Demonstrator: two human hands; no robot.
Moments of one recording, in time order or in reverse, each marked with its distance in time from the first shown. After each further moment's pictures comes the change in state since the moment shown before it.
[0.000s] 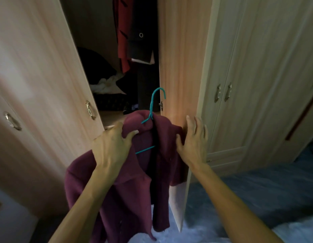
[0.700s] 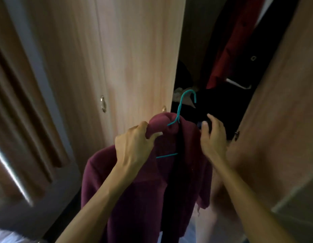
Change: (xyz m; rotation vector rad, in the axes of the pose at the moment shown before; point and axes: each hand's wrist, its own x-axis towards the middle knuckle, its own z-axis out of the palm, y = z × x) left_hand 0.032 -0.148 -0.063 0.097 0.113 -0.272; right_hand 0.084 -0.195 0.088 0.571 -0.205 -0.109
